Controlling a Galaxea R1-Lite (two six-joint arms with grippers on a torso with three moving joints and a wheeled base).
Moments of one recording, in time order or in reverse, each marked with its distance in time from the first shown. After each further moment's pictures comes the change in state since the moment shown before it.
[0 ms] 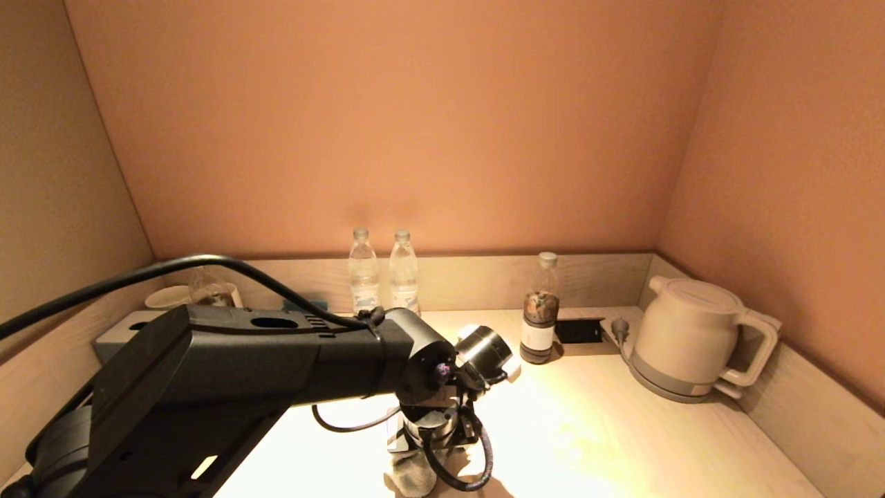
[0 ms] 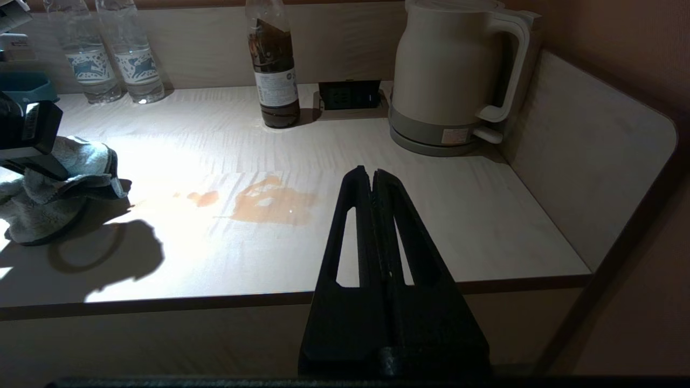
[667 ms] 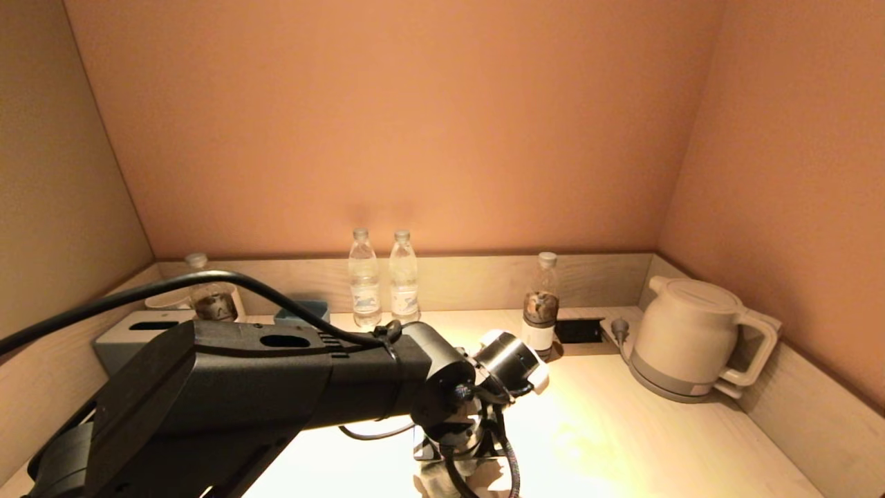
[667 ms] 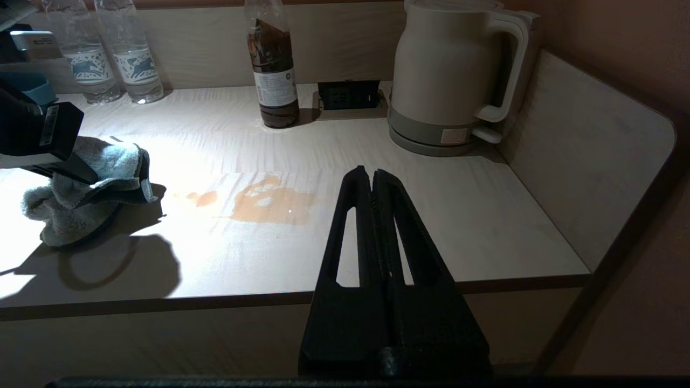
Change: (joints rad) left arm -0.055 0.000 0.000 -0.093 -0.026 0.049; right arm 0.000 0.000 0.000 0.000 0.000 0.000
